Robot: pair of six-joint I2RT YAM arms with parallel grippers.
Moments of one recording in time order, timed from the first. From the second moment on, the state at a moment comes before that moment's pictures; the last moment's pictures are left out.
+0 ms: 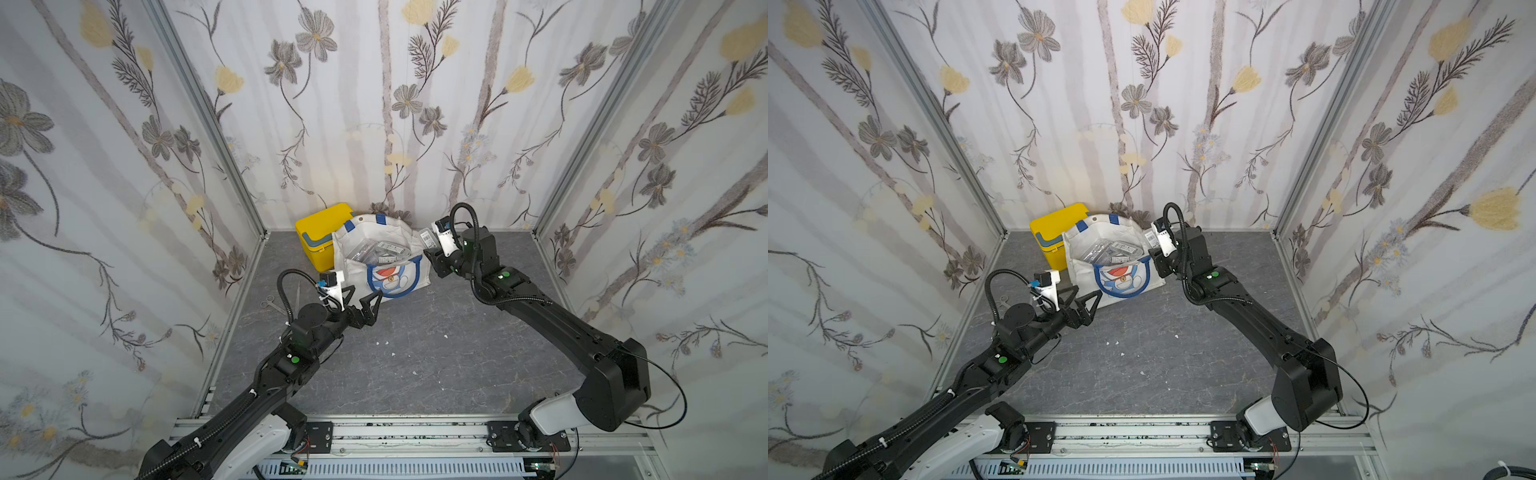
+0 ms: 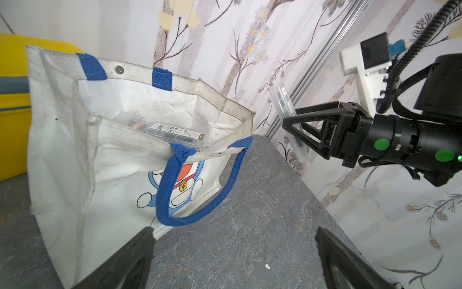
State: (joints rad) left arm -0.57 0.84 0.49 0.27 0.06 -0.50; right arm 0.55 1.51 1.30 -0.16 -0.06 -0.11
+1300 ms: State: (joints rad) left arm -0.57 0.72 0.46 0.17 -0.06 -0.50; right arm 0.59 2.18 1.91 -0.33 -0.30 -0.65
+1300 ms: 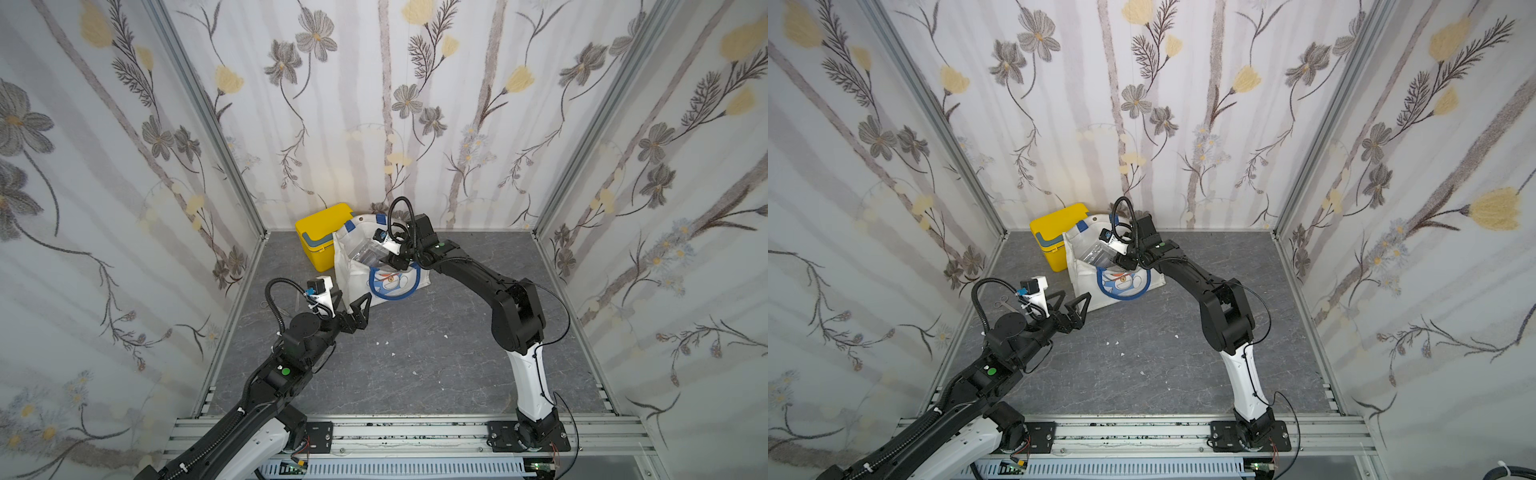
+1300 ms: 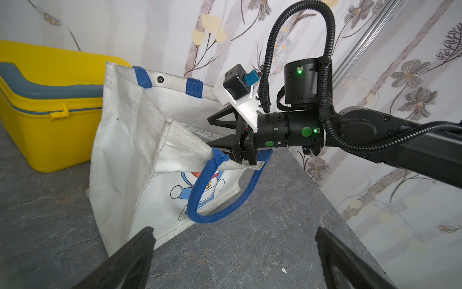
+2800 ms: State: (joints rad) left arm -0.15 1.06 0.35 0.40 -0.55 -0.34; right arm 0.10 1.34 0.41 0.42 0.20 0.01
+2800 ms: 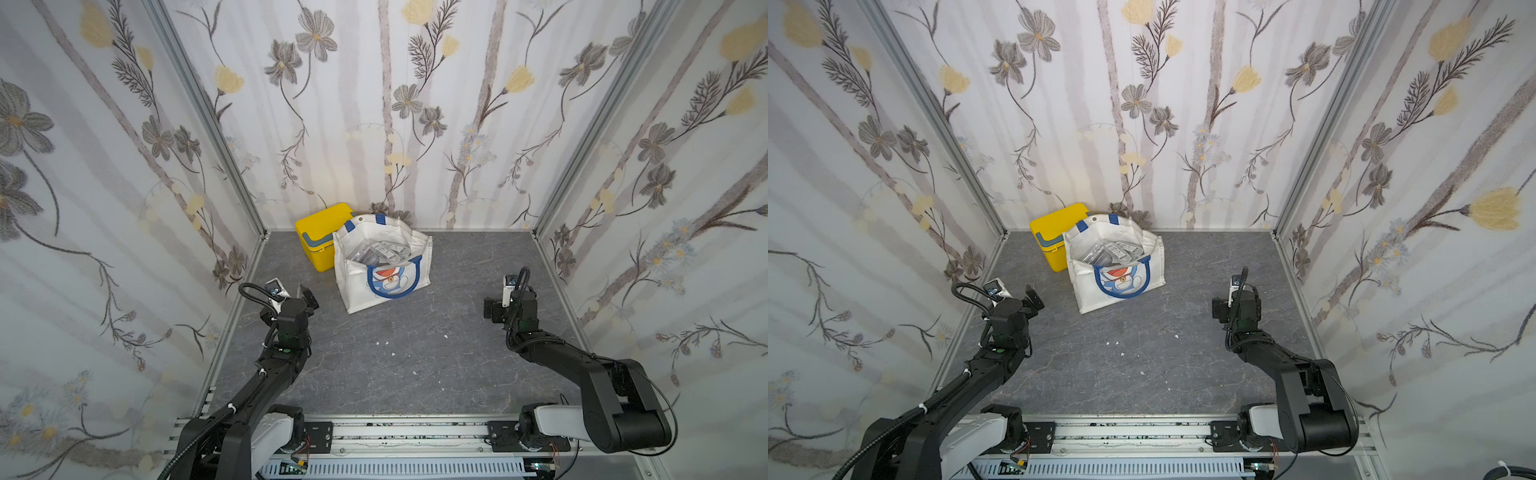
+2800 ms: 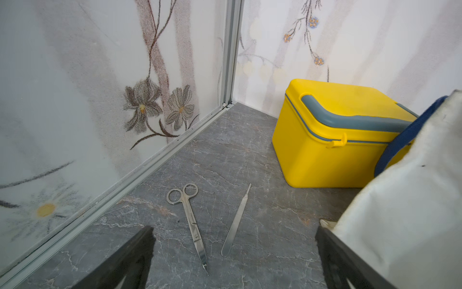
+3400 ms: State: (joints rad) left arm -0.08 1.51 0.32 0.96 -0.41 -0.19; right arm 0.00 1.50 0.18 1.10 0.04 0.04
